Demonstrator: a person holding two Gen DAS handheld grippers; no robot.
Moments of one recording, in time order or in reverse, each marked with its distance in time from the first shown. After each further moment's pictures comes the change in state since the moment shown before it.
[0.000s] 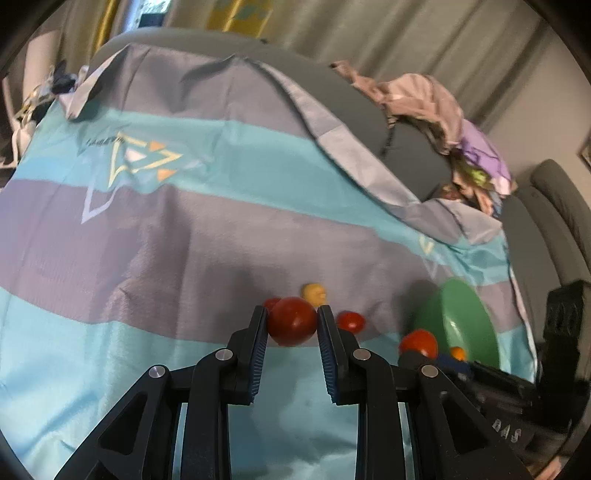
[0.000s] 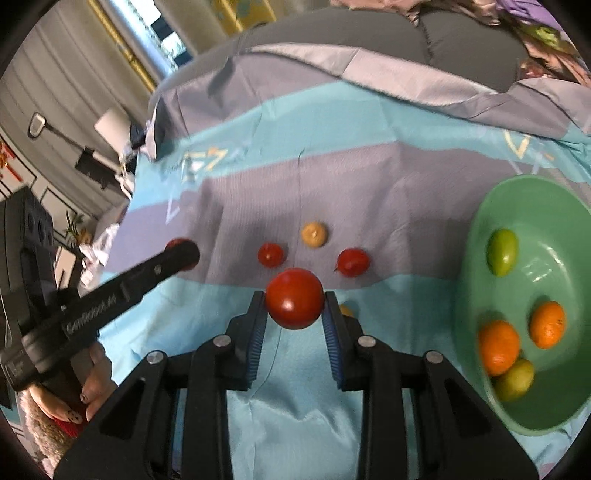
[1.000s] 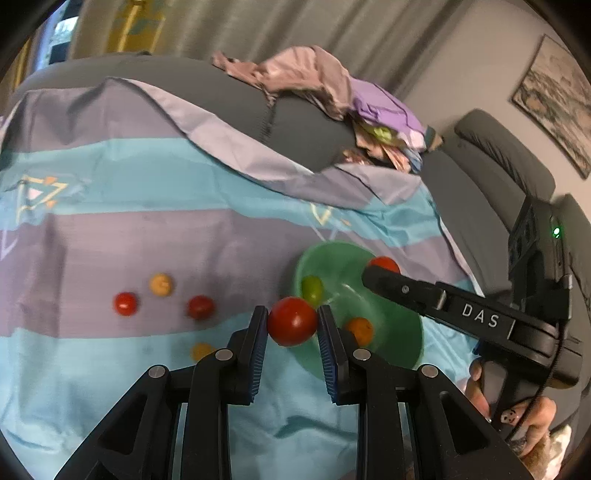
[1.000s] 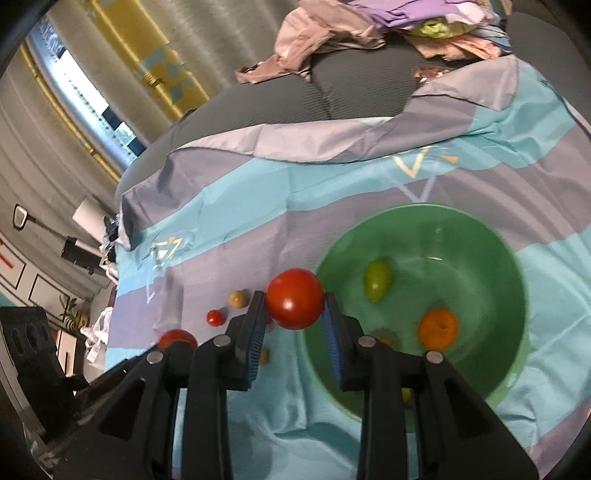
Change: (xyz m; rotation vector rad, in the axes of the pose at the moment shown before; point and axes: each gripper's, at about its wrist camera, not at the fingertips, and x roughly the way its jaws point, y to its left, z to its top) left arm 0.009 -0.127 -0.027 0.194 0.047 -0.206; right arm -0.091 -0.092 0.005 0.225 -0.188 -0.092
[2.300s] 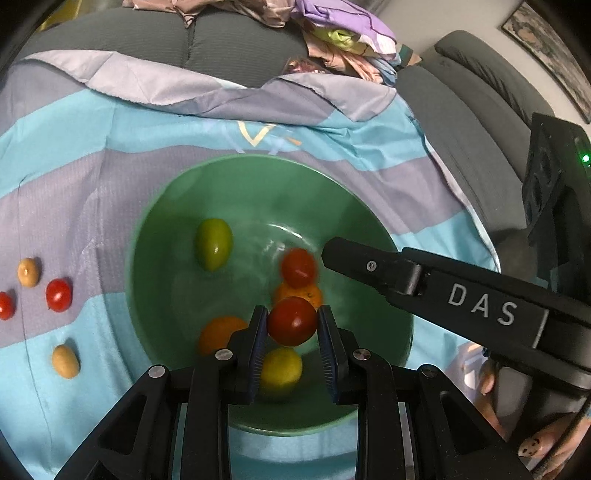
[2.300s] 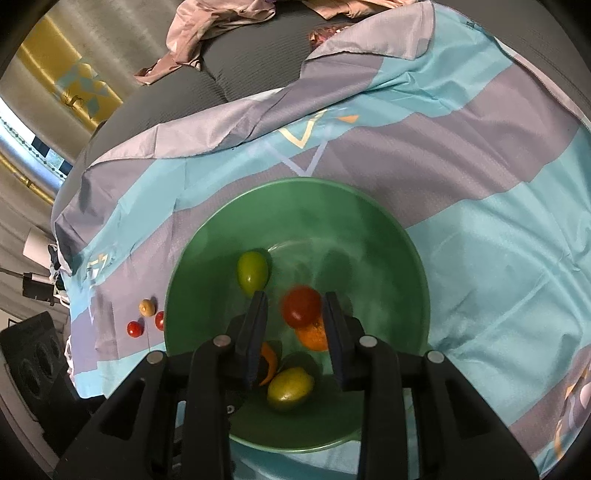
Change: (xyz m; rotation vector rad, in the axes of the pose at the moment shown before) left arm 0.113 -0.072 -0.016 0.098 0.257 -0.047; right arm 0.014 -0.087 0.006 0.159 0.104 -0.167
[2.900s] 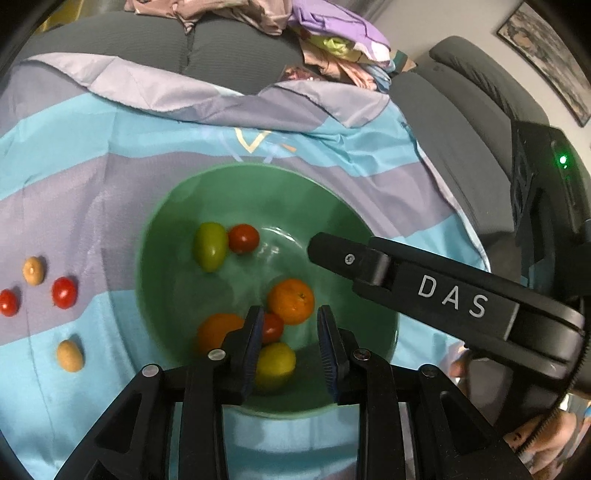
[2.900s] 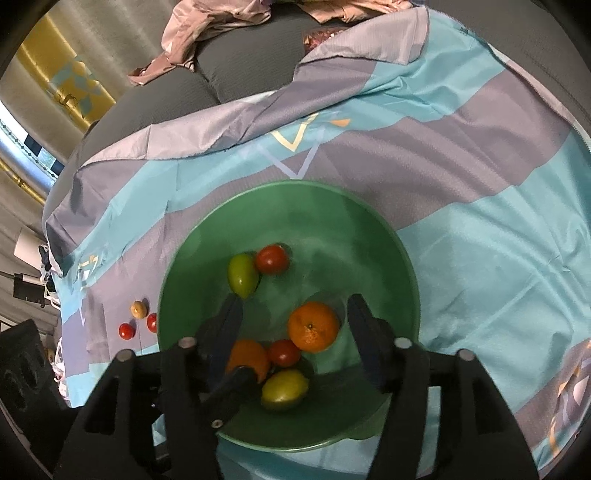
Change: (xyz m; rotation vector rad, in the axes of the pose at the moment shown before) left arm -0.021 0.000 -0.003 -0.004 -0.020 -0.026; right arm -0.007 0.005 -0.001 -0.002 -0.030 -0.061
